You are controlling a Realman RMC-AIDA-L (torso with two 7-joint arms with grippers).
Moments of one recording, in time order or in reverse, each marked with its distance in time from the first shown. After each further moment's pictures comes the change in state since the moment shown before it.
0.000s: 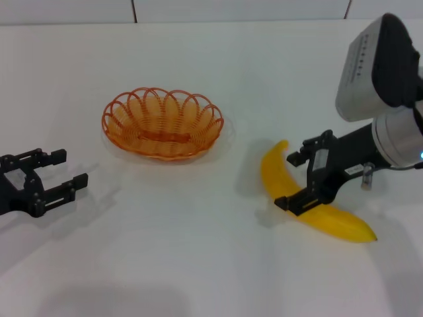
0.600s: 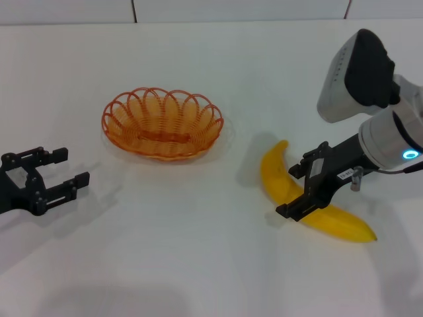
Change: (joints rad) left arm -0.008 -0.001 -0.001 0.000 0.005 0.000 -0.003; right arm 0.107 -0.006 0.003 0.225 -0.032 0.035 0.011
